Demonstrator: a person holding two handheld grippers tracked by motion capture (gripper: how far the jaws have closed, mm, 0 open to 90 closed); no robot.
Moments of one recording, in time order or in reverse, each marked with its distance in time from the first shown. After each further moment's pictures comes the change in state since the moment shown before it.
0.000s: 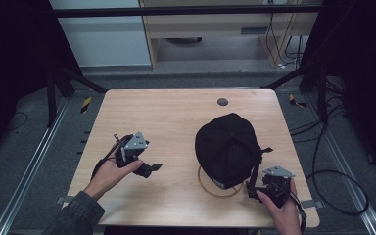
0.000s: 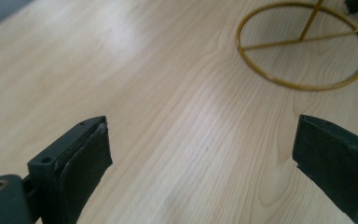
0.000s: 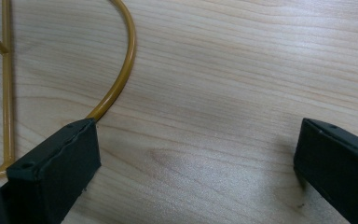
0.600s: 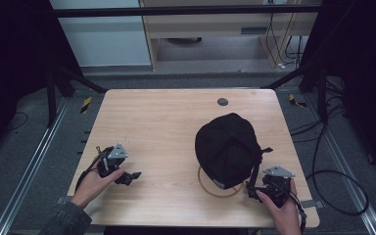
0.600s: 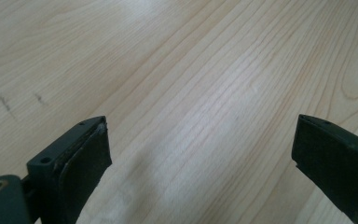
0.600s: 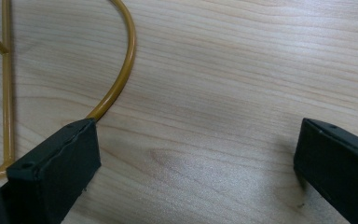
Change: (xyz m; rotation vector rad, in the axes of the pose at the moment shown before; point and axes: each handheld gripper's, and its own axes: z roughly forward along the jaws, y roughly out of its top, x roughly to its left) left arm 0.027 -0.081 -0.006 0.103 0.078 -0.111; right arm 0.000 0.000 0.000 0.000 -0.001 0.000
